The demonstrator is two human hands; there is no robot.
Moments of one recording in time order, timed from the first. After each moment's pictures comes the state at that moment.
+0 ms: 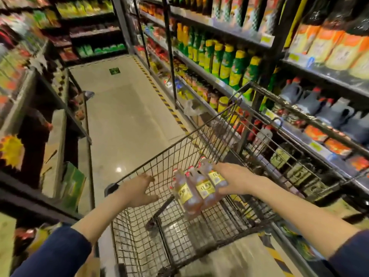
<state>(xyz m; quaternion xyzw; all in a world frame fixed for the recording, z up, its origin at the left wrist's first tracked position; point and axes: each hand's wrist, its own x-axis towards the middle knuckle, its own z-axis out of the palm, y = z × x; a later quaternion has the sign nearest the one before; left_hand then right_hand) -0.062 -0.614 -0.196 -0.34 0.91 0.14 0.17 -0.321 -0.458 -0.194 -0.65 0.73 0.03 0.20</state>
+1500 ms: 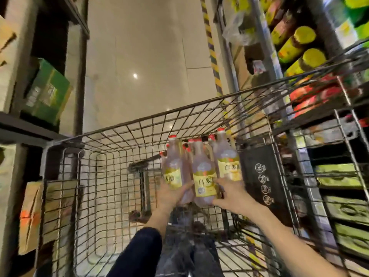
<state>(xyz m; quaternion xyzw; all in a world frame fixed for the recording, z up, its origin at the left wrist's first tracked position) -0.221 -0.606 -0.479 -0.75 0.36 0.55 0.04 -0.409 -0.553 -0.428 -0.52 0.69 0.02 0.50</state>
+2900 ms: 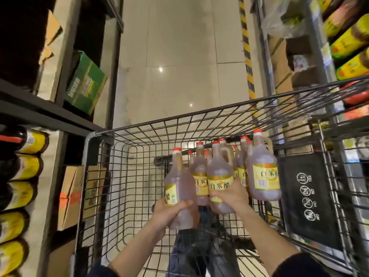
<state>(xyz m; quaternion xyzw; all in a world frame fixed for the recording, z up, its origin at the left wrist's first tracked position) -0.125 -0.586 -0.433 -0.67 0.21 0.71 -0.10 -0.326 -0.587 -0.484 -0.24 0.83 -0.03 0.50</state>
